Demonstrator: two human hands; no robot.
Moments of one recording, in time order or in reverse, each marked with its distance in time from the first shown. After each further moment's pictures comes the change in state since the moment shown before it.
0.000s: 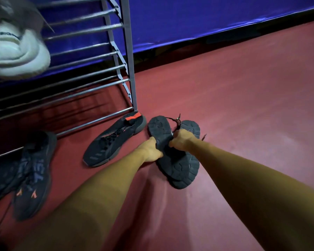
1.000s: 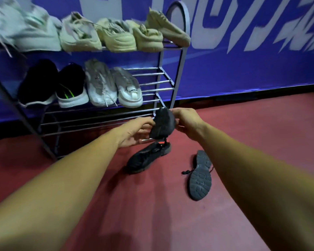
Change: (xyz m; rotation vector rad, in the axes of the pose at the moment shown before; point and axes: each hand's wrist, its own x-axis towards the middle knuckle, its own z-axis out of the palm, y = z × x) left_hand -0.232 -0.037 -0.177 -0.821 0.072 0.227; right_hand -0.215 -0.171 -0.071 0.936 0.131 -0.449
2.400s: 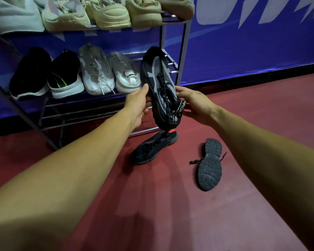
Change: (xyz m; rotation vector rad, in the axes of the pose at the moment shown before) left_hand 0.033 0.020 0.014 -0.286 0.412 0.238; right_hand 0.042 0.019 -0.027 -0.034 -0.240 -0.080
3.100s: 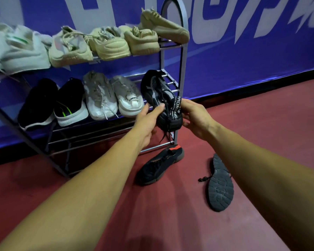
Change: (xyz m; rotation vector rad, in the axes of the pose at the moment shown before) left_hand 0.002 0.004 0.016 0.019 -0.175 0.096; right_hand 0.012 -0.009 0.013 0.267 0.135 -0.086
